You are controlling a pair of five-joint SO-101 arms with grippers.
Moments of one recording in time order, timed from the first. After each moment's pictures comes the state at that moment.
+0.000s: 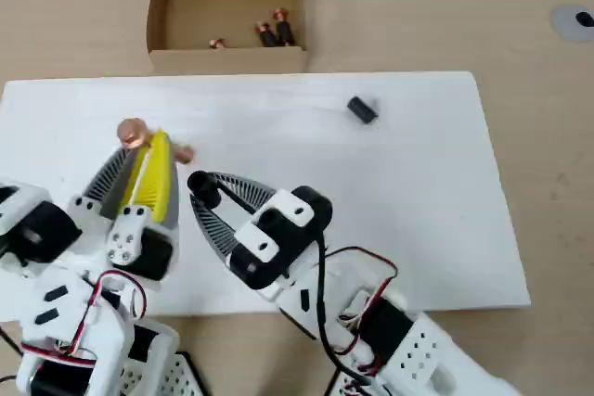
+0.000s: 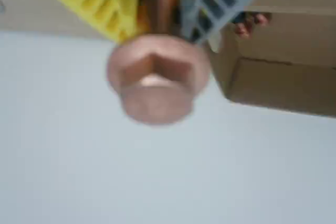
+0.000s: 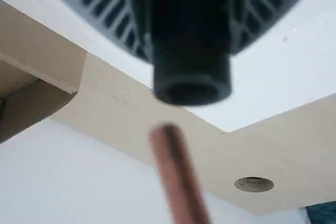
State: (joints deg) left arm 14.0 -104.2 60.4 42.2 7.5; right arm -54.6 -83.6 81.8 11.3 -6.5
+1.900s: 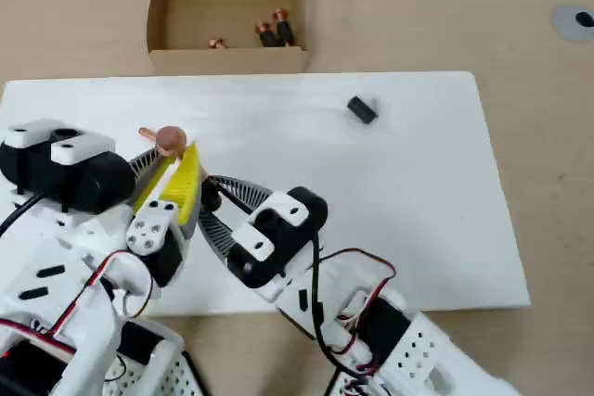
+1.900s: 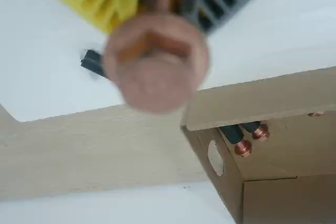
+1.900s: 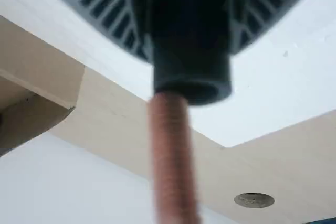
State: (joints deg) left arm 20.2 -81.6 34.5 65.3 -1.6; right arm -54.7 -83.7 83.5 11.1 -6.5
